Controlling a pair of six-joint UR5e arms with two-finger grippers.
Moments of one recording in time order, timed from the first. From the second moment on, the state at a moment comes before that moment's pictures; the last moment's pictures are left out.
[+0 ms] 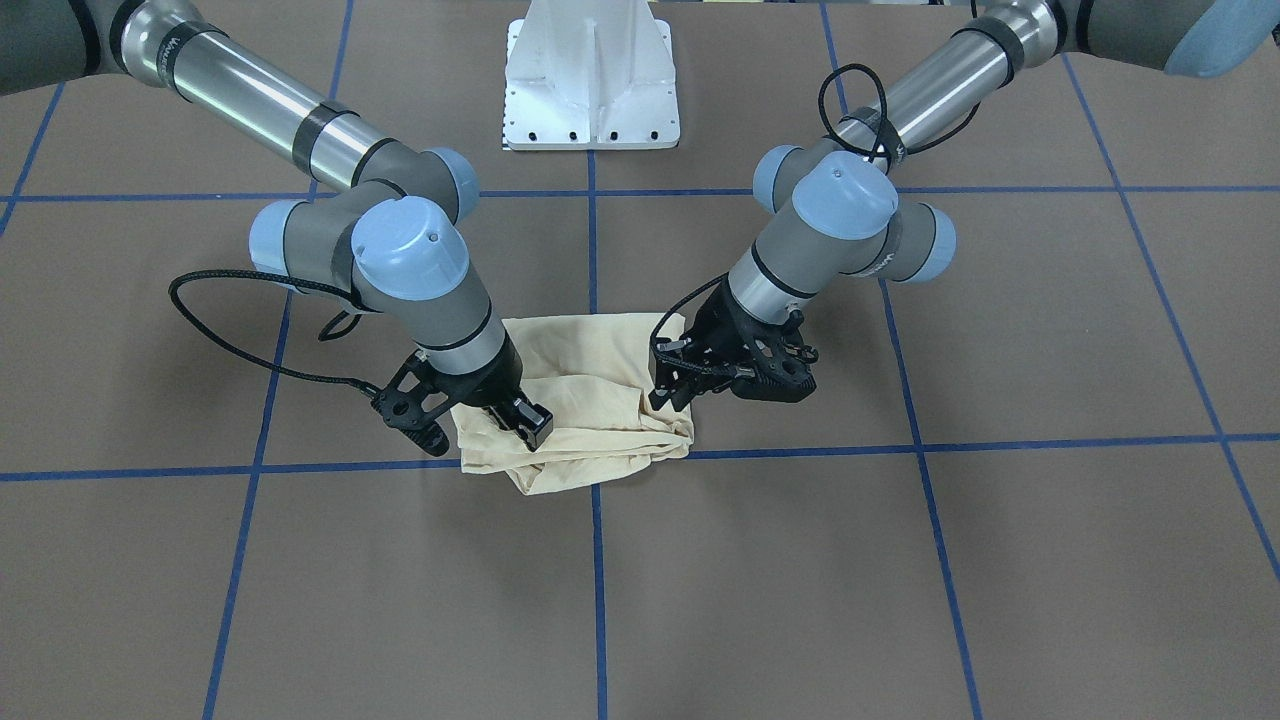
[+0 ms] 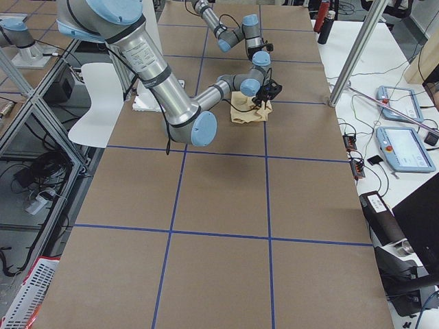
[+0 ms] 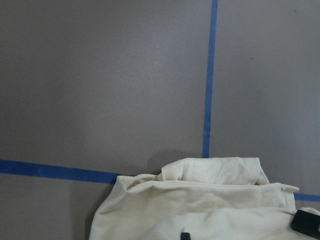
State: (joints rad) left arm -0.68 -2.24 -1.35 -2.39 -1.96 -1.48; right arm 0.70 -0.80 1.29 -1.16 1.96 1.87
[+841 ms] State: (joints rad) left arm -0.84 -2.12 -1.45 -2.37 -2.13 -1.39; right arm 0.71 -0.81 1.42 -1.19 2.03 1.69
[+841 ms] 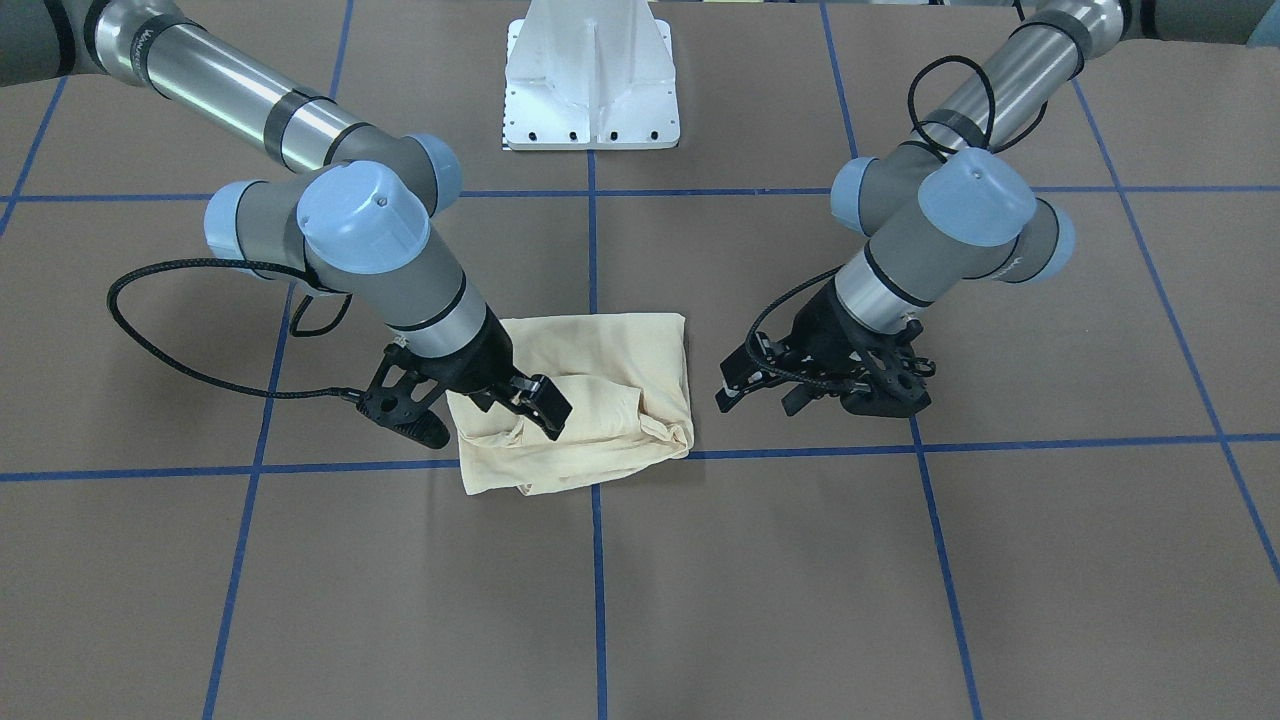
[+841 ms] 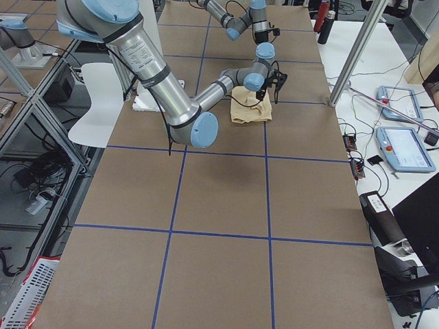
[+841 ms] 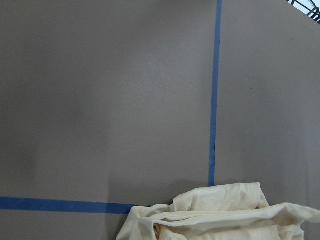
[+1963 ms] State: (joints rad) left arm -0.92 -1.99 -1.50 -2.37 -2.20 -1.29; right arm 0.48 -0.72 1.37 -1.44 1.68 1.22
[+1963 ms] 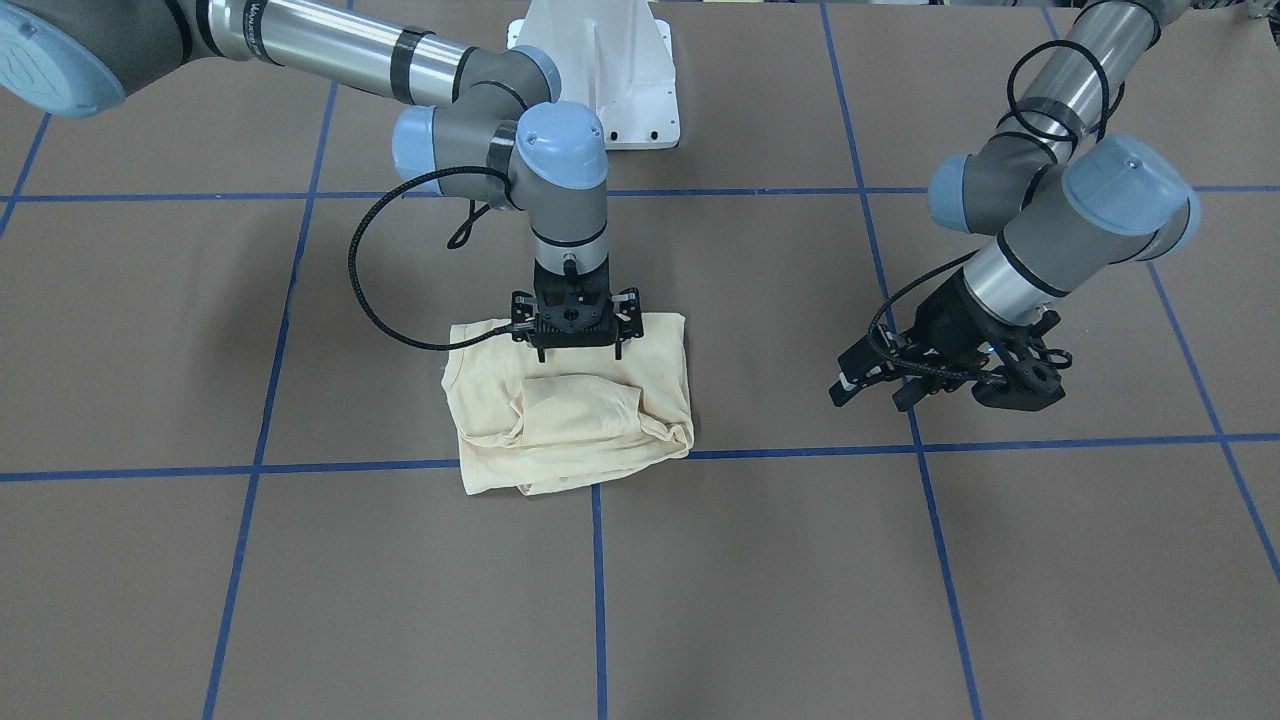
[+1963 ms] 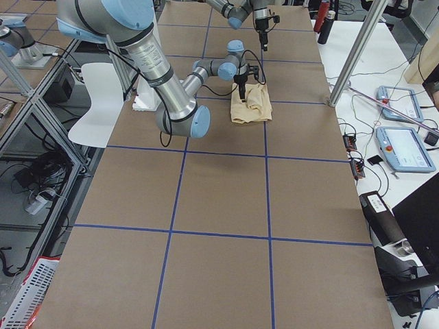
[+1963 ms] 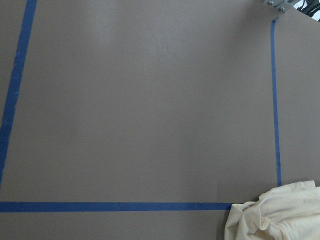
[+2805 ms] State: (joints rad) left arm -0.92 -1.98 -1.50 -2.37 -2.20 -1.27; right arm 0.56 -0.60 1.17 -1.35 1.67 1.16
